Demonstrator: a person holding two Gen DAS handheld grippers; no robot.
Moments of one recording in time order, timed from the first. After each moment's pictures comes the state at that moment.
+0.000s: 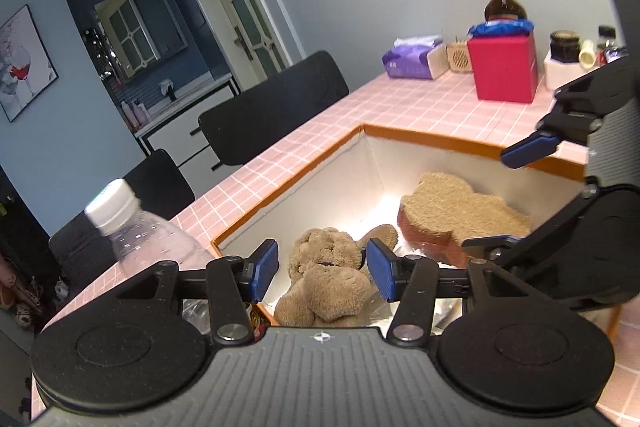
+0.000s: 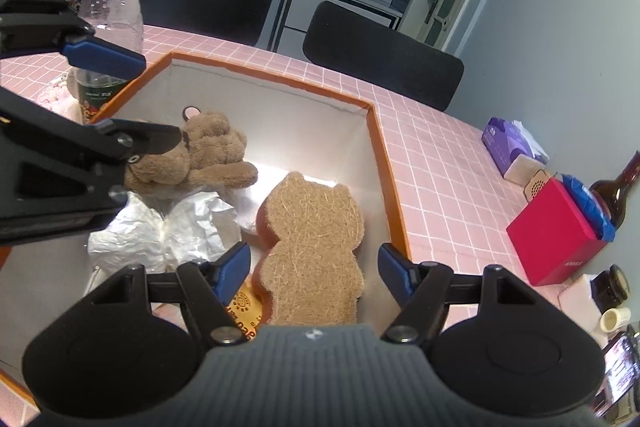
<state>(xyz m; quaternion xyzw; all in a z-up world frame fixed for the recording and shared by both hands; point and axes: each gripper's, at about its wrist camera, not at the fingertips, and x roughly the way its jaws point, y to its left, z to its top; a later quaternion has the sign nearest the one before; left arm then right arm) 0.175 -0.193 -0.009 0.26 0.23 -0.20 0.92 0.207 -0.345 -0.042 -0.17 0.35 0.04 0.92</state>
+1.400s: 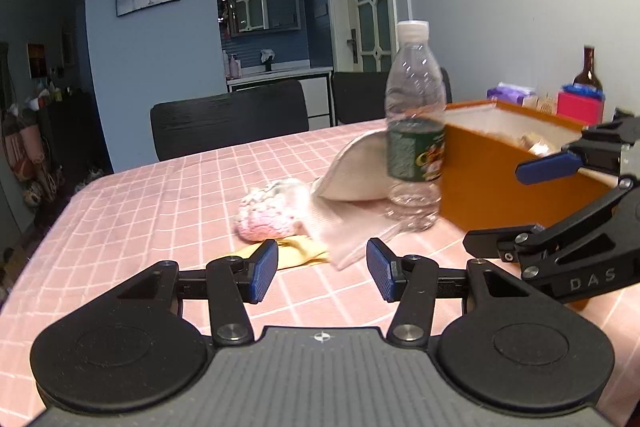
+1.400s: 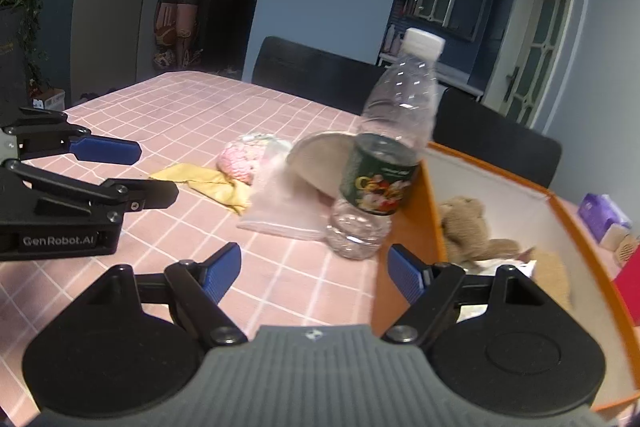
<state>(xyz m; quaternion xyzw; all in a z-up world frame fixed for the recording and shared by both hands) 0.102 0.034 -0.056 0.09 0.21 -0.11 0.97 0.128 -0.166 -0.062 -0.14 0.25 0.16 0.94</state>
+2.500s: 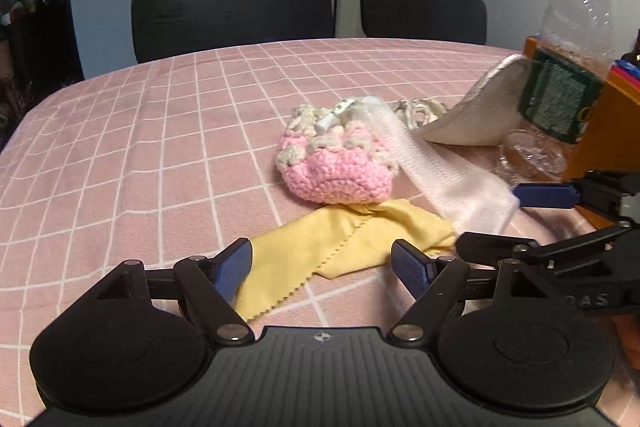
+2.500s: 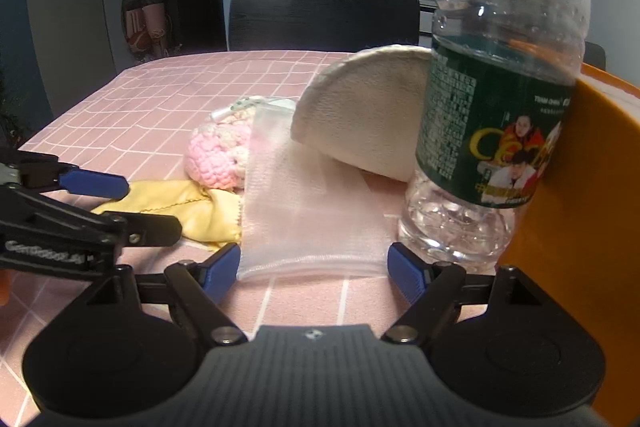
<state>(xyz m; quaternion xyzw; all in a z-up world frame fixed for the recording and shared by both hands) 0.241 0.100 -0.110 0.05 0.35 -0.13 0.93 0.260 -0.118 -0.144 -0.03 0.32 0.15 0.93</state>
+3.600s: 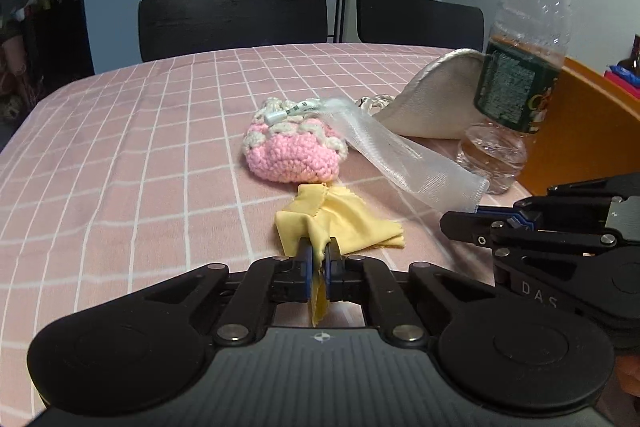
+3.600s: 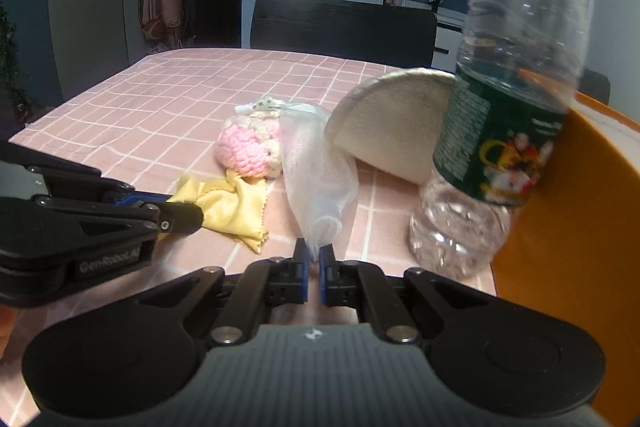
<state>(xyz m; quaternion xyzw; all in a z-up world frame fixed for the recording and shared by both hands) 0.191 0.073 -0.102 0.02 0.34 -0.12 0.93 0.229 -0.111 -0.132 -0.07 0.32 0.16 0.93</state>
